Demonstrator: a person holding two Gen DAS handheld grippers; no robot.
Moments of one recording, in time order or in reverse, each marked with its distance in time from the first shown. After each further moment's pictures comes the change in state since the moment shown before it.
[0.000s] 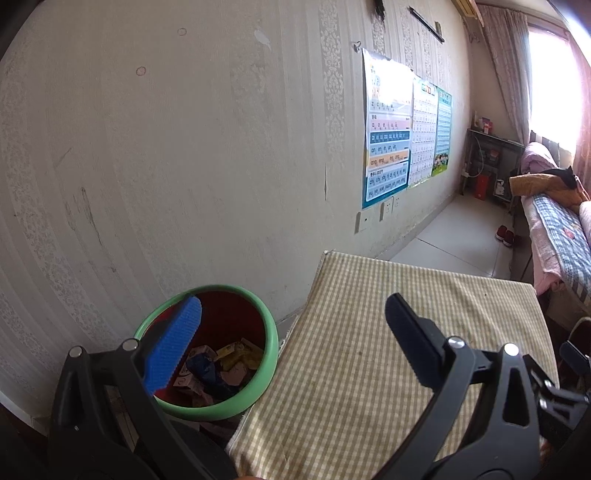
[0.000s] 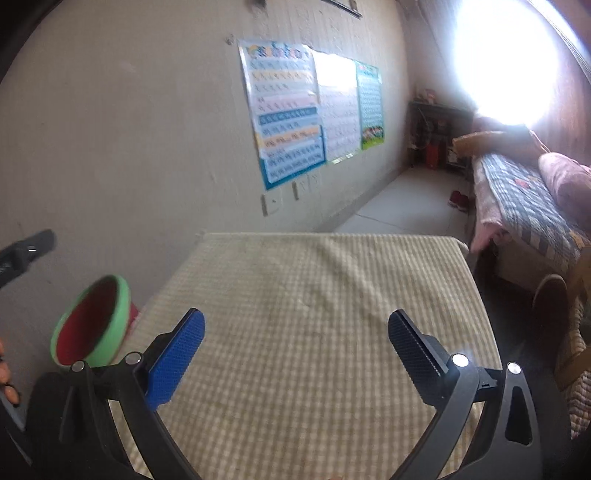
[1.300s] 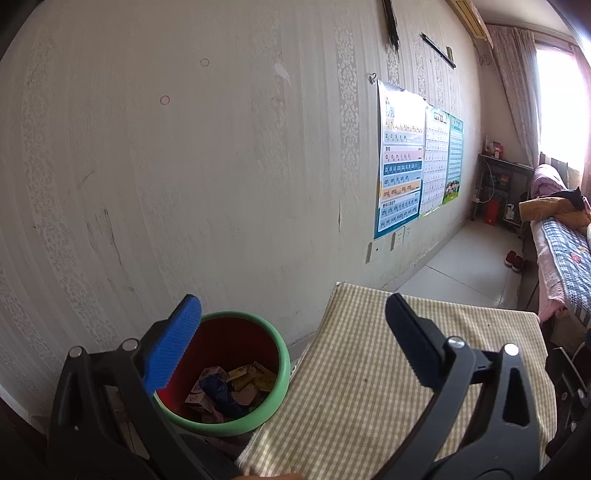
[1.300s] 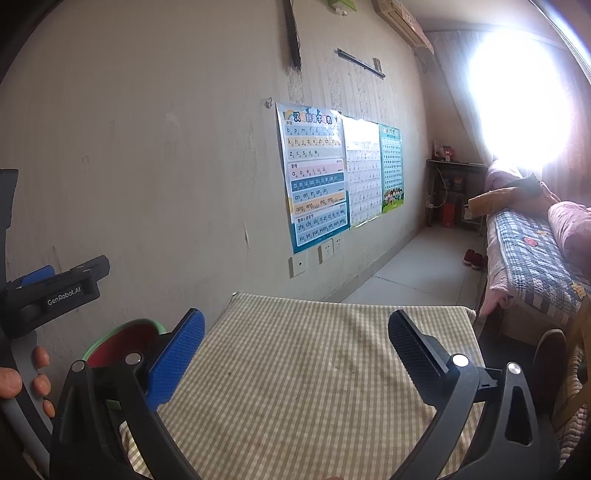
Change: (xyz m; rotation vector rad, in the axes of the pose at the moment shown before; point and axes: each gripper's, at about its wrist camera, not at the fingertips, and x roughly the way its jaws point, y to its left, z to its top) left arm -0.028 0.007 0.022 -0.043 -0.093 0.058; right arm -0.071 0.046 0.029 -0.078 -0.250 0.104
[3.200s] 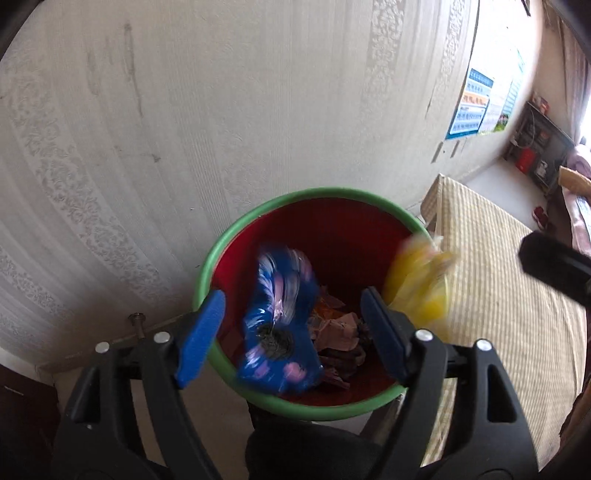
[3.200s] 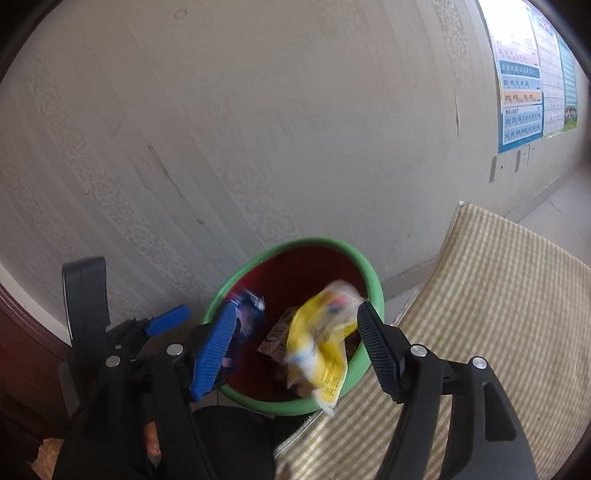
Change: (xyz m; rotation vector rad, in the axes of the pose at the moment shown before) left arm 0.139 0.156 -0.083 -0.111 0.455 0.026; right arm 0.182 0.210 -0.004 -0.080 0.518 0.594
